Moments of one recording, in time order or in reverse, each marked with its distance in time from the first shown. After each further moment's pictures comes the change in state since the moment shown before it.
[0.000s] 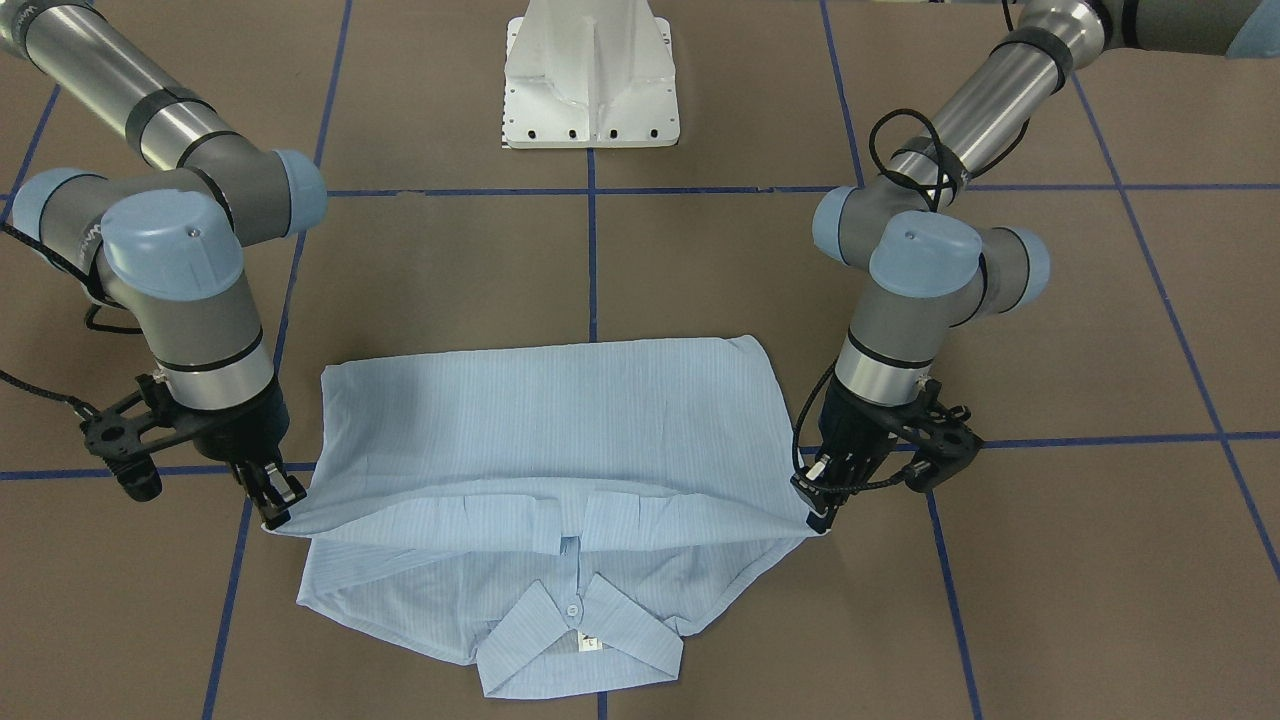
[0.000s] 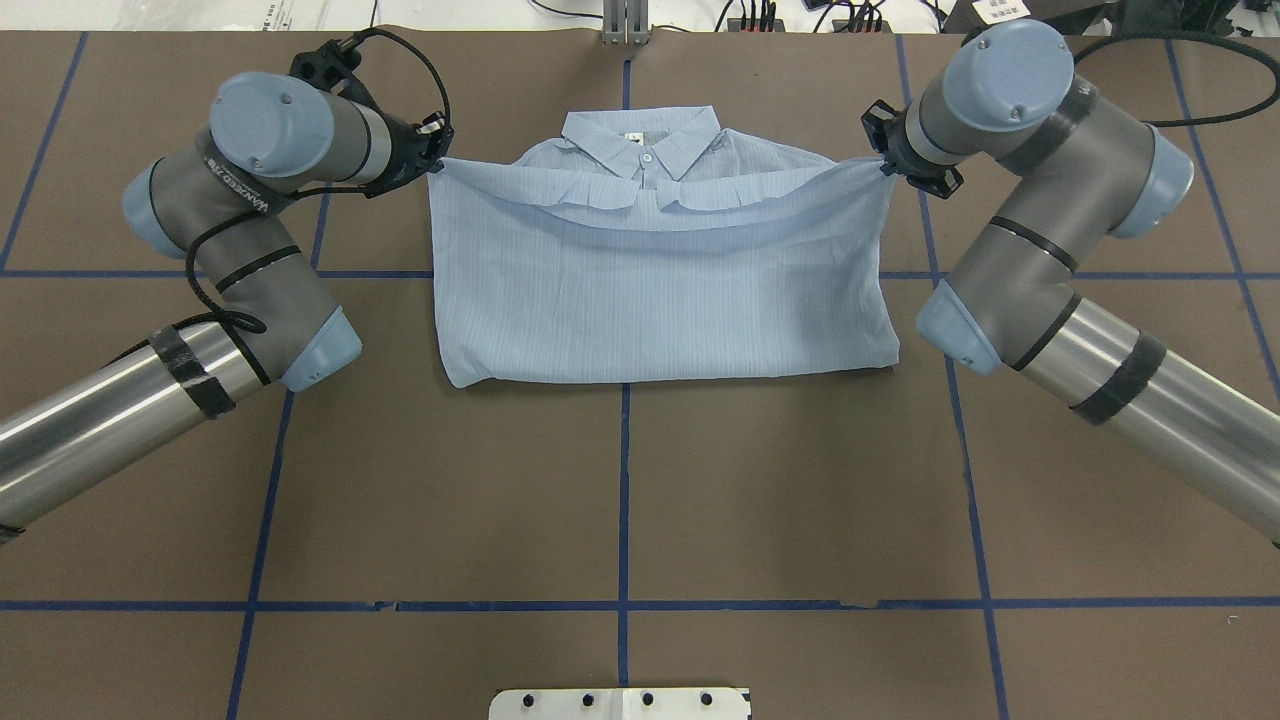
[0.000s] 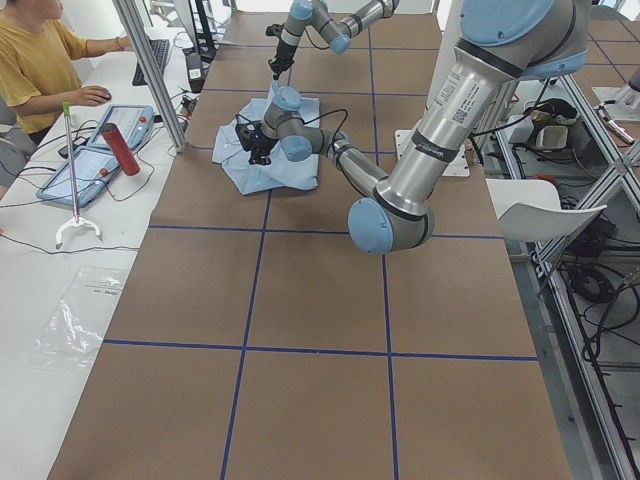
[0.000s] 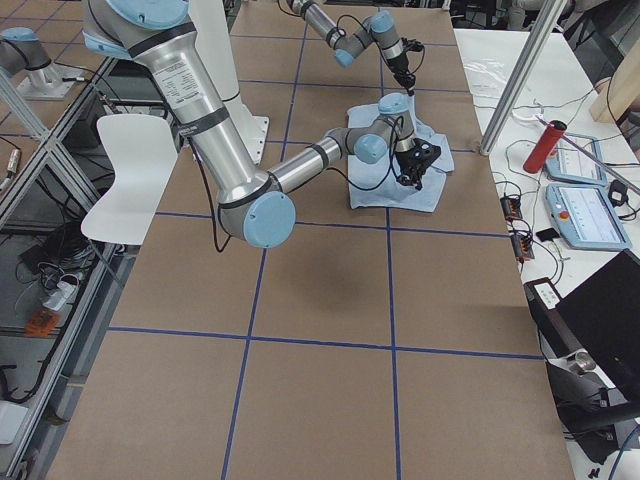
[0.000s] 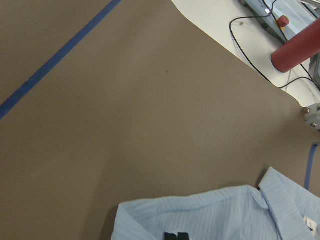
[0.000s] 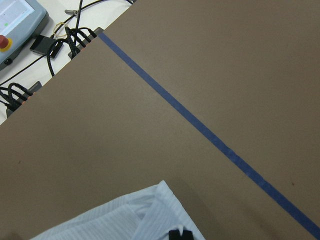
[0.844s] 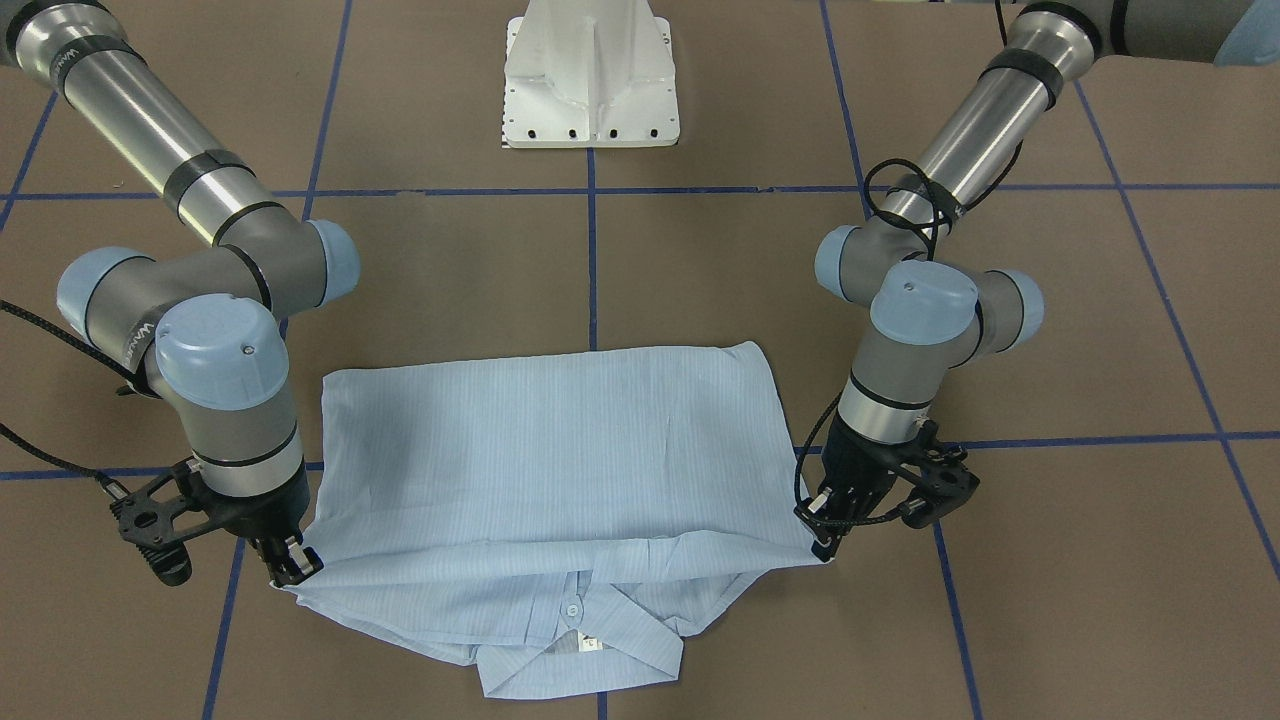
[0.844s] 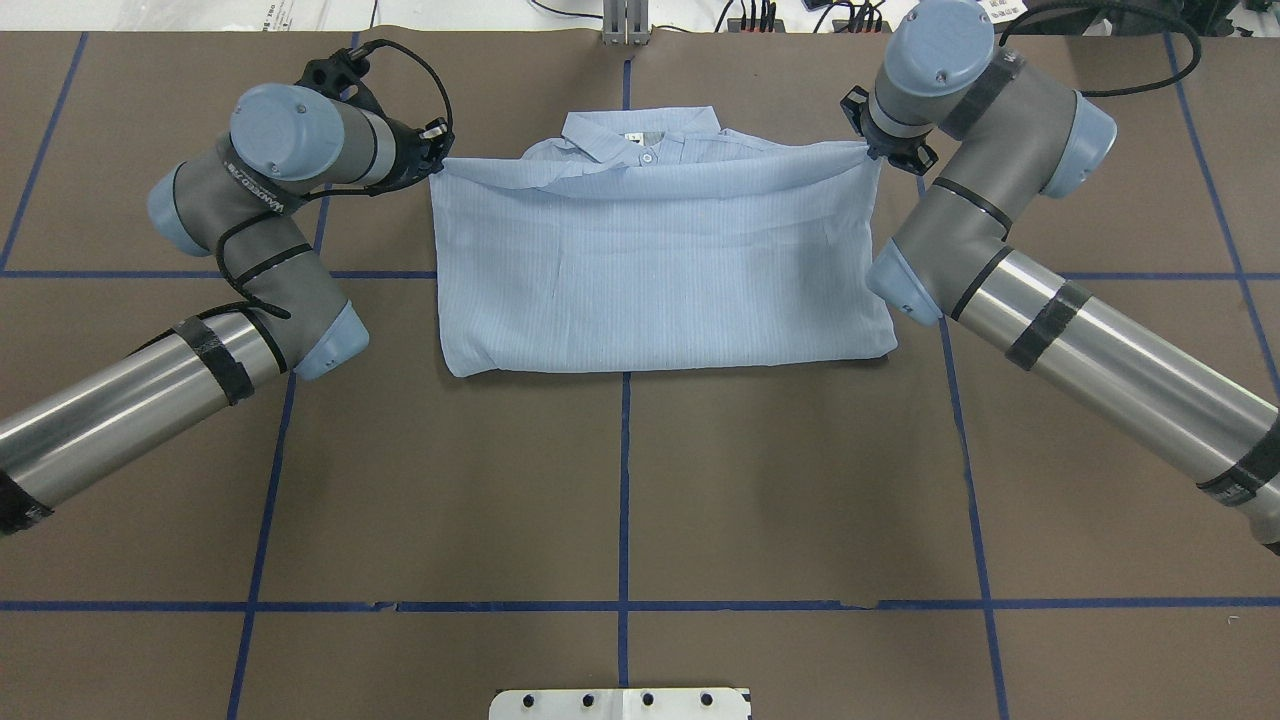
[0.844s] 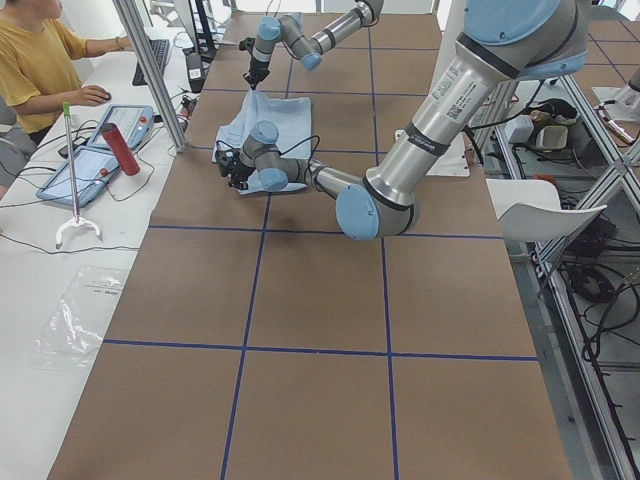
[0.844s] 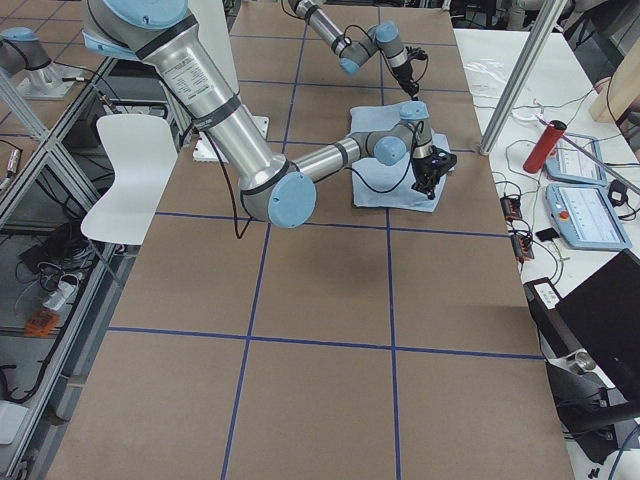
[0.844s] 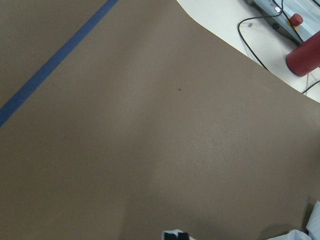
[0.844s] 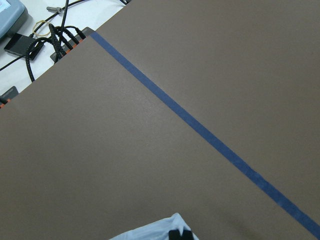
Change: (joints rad) left arm 0.002 -0.030 0.108 -0.072 0.006 0.045; right arm 0.001 0.120 -0.211 0.009 -0.009 -0.022
